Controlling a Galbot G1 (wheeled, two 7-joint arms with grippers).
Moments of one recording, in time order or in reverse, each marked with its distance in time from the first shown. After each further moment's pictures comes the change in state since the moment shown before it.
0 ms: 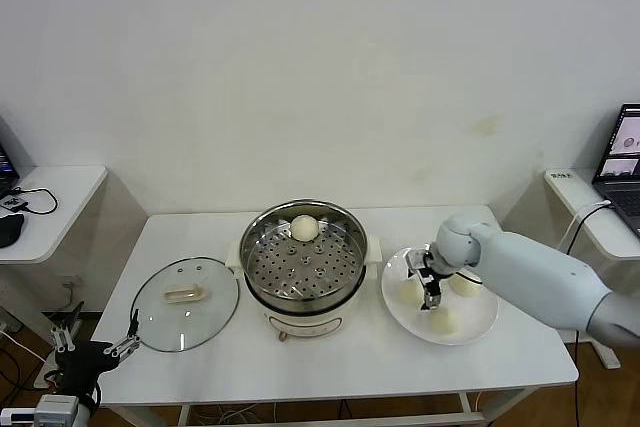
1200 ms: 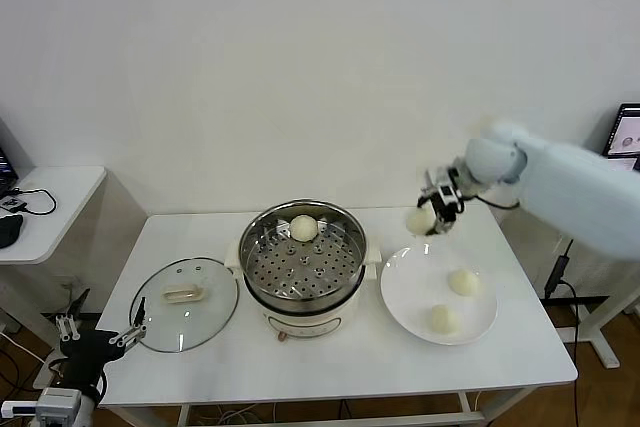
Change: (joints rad) left arm -0.018 0.013 0.013 -0.038 -0.007 0.001 0.002; right arm 0.537 -0.042 -0.169 0.183 0.288 -0.085 -0.054
